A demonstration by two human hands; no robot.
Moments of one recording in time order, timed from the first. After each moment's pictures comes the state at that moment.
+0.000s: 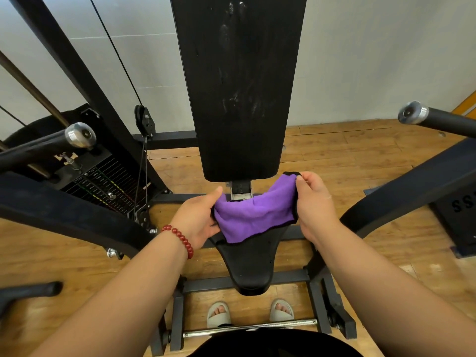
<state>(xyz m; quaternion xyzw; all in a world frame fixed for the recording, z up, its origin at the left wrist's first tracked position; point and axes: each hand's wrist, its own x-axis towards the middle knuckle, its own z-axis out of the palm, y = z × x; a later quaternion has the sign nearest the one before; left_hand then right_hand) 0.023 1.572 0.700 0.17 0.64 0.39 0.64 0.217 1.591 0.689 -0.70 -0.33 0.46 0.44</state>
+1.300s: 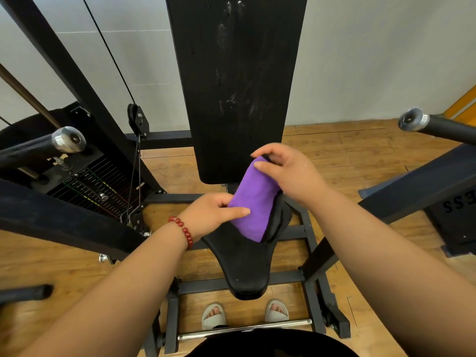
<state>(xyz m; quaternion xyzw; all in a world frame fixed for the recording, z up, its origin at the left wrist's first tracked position) 0.019 1.599 0.691 0.57 0.55 0.19 0.58 0.207 1.640 0.730 -0.55 -0.65 0.43 0.30</state>
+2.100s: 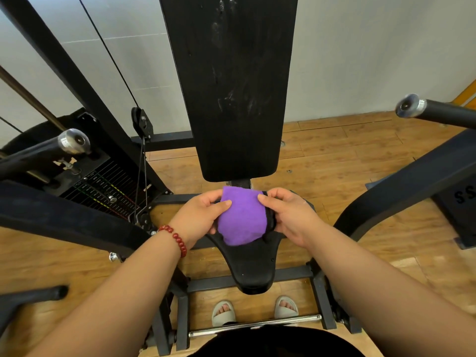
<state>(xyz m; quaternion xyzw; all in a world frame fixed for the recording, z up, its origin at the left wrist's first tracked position) 0.008 1.577 0.689 0.51 0.61 0.23 0.56 0.207 1.585 0.673 -0.59 -0.33 0.66 0.33</state>
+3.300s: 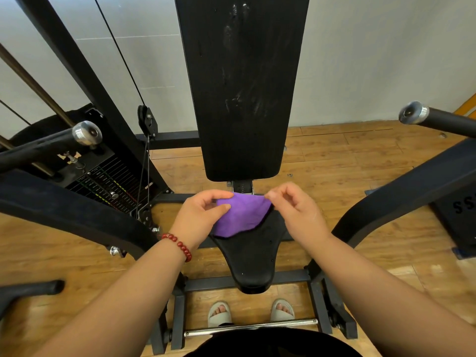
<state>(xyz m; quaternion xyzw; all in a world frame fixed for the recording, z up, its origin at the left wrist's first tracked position) 0.008 1.555 0.691 0.49 0.63 0.35 0.49 0.213 1.565 0.680 -0.56 -0.59 0.45 0.37</state>
